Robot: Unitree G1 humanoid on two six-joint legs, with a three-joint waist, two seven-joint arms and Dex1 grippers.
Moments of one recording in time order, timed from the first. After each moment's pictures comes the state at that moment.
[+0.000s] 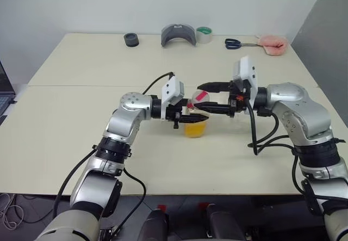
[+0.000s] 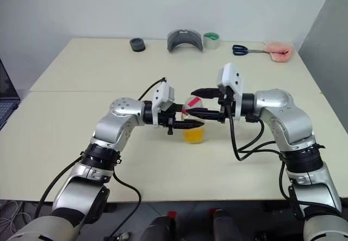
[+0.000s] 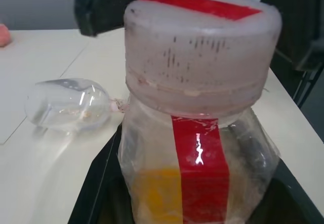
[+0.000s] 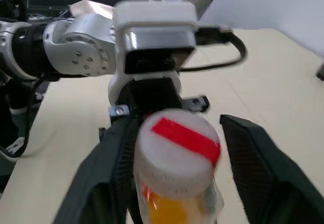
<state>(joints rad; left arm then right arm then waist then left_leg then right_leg) -0.79 0.37 -0.18 0.28 -0.28 0.25 -1.24 -0.73 -0.57 0.10 -0.13 0.50 0.57 1.00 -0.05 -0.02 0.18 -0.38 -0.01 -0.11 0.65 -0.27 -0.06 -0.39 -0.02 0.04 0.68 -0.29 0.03</state>
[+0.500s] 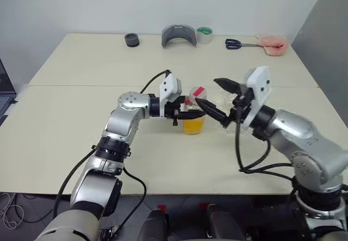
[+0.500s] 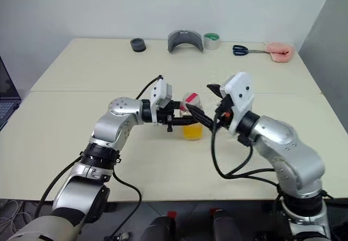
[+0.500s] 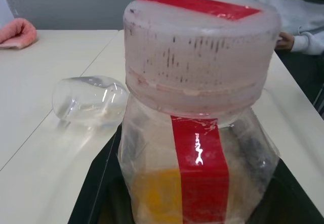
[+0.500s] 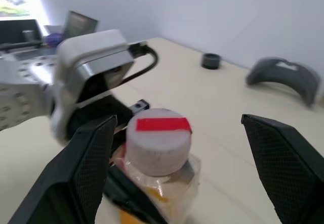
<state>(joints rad) -0.80 0.35 -0.17 0.31 -0.27 0.25 -1.21 -0.48 -0.36 0.03 -0.70 0.49 0.92 0.27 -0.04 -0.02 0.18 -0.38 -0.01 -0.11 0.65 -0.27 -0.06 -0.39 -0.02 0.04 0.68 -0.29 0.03</state>
